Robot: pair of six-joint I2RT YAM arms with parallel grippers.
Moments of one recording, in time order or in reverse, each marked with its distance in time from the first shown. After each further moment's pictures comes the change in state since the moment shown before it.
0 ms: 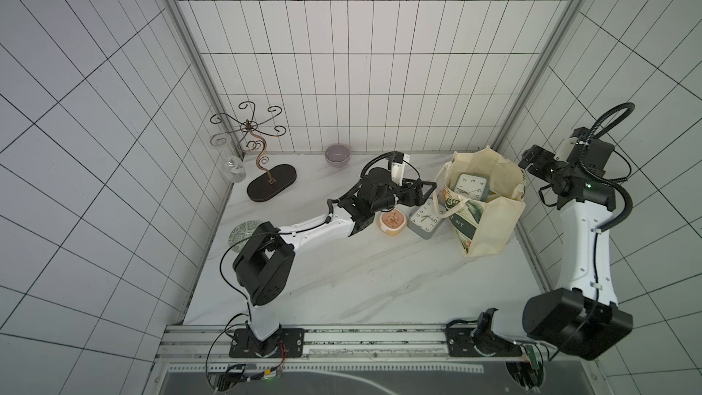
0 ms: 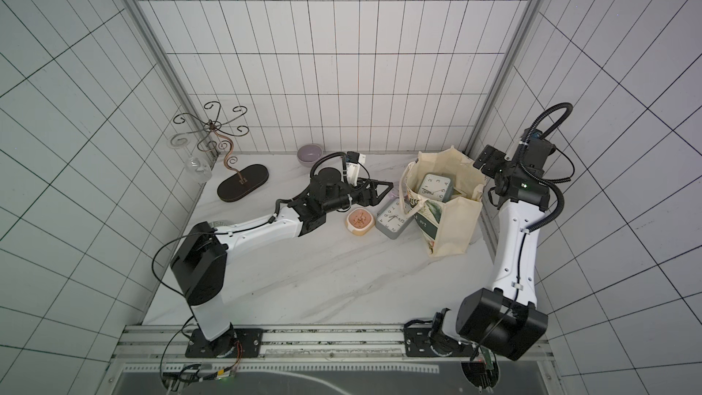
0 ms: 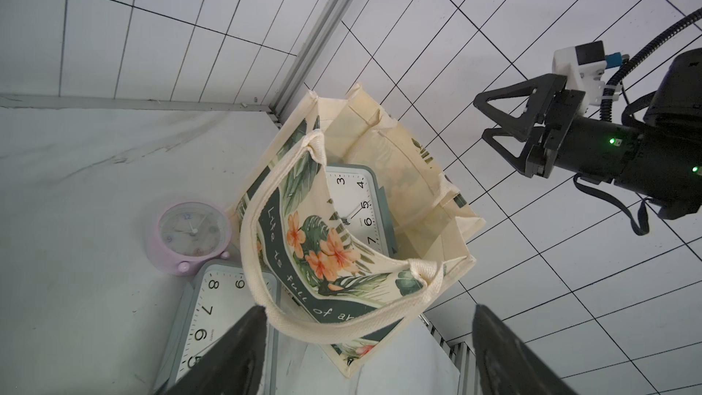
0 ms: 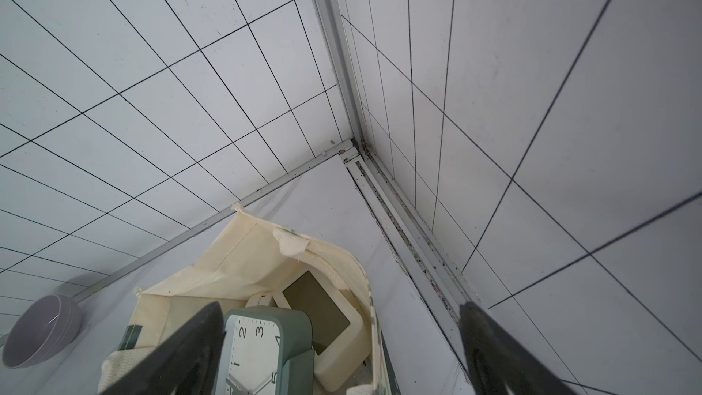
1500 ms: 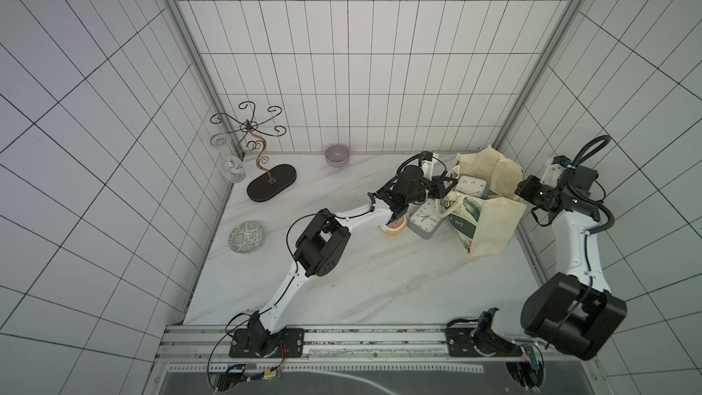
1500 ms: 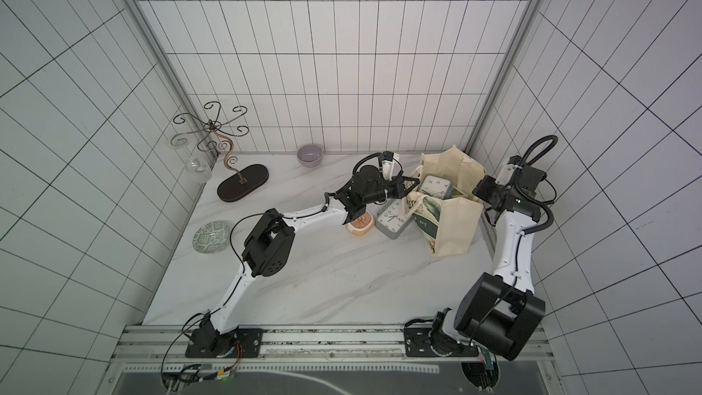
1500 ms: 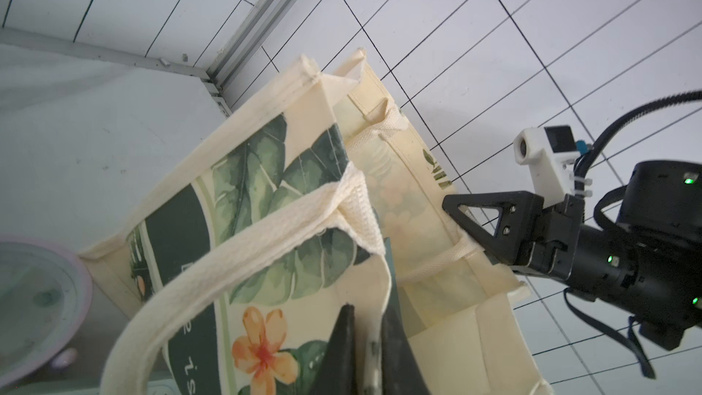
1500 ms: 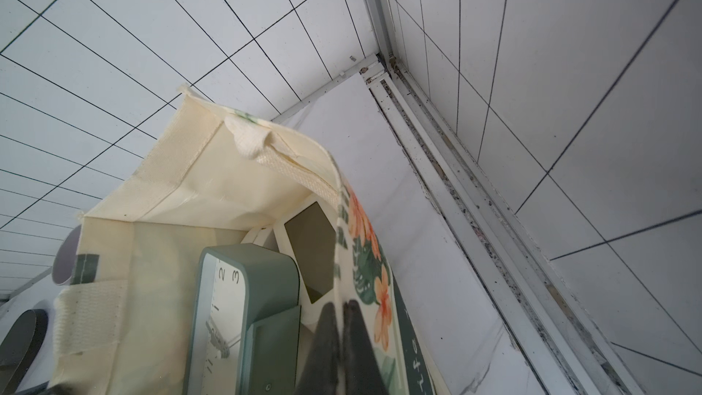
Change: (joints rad) left arm -0.045 0.520 0.555 0.037 0.075 -0.164; right arm -0.076 0.004 -0.271 0.115 -0.231 -0.016
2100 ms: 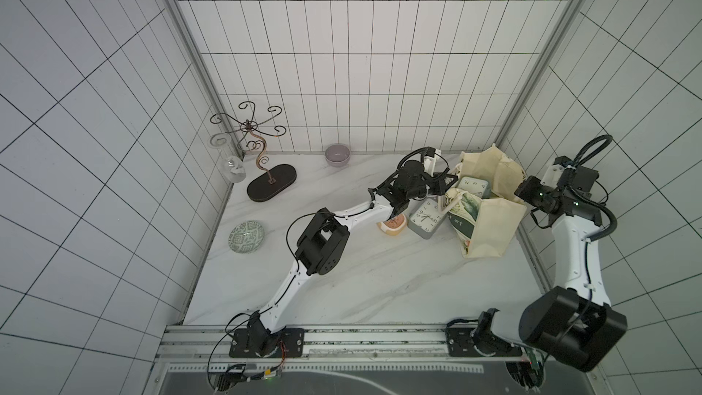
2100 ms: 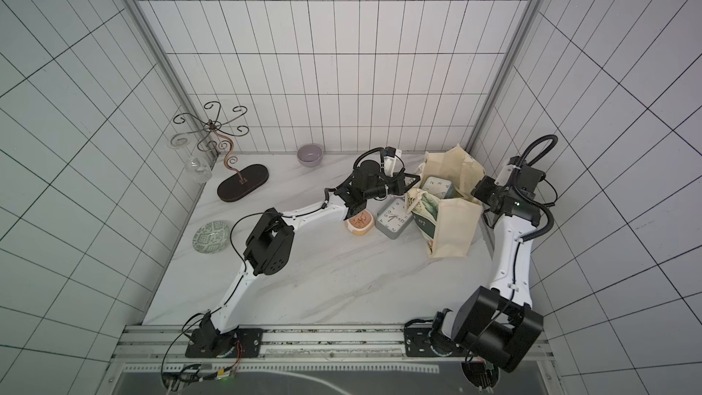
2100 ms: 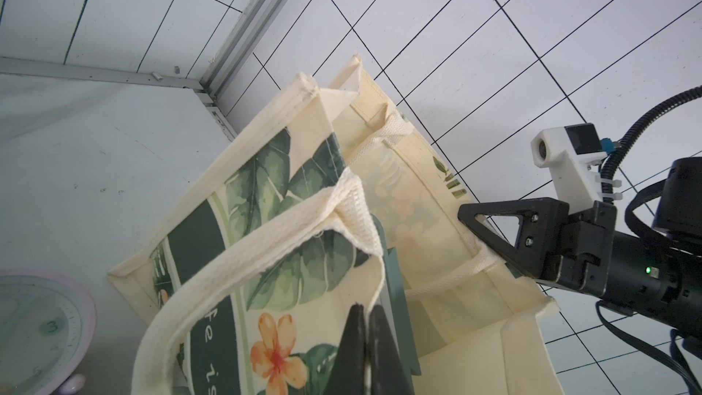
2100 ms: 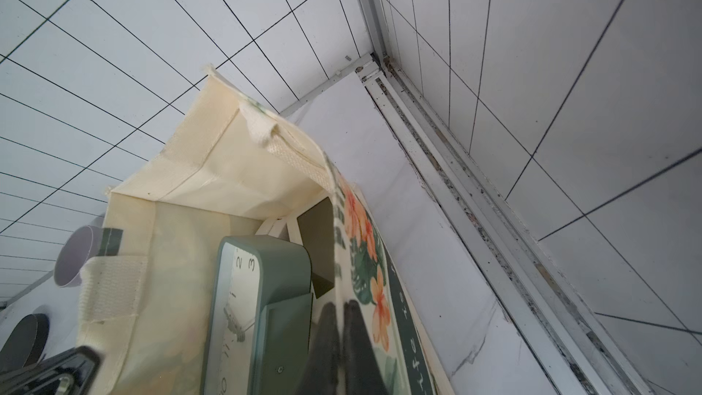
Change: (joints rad) left arm 0.016 0.010 0.070 -0.064 0.038 0.056; right arm 0.046 -0.080 0.007 -0.068 0.058 0.035
